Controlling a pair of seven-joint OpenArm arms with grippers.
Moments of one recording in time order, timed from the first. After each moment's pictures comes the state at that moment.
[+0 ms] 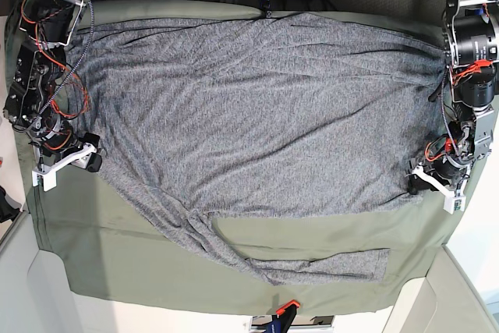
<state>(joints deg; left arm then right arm) -32.2 -31.1 -3.0 25.1 -17.2 -25.3 10.1 15.0 11.2 20.5 65.6 20.2 21.1 -43.0</state>
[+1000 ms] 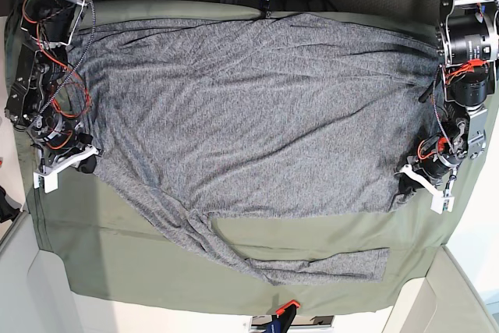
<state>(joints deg) -31.7 -29.9 -3.0 25.2 -19.7 -37.7 13.5 15.0 10.9 20.5 65.6 20.6 23.6 -39.8</state>
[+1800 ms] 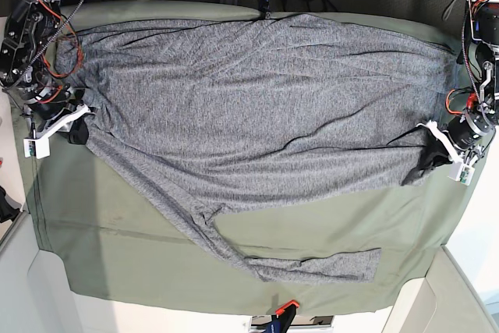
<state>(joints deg) -7.5 -39.0 -6.4 57.1 -19.1 -38.6 9.9 1.1 13.0 21.7 81.1 24.9 28.8 -41.3</state>
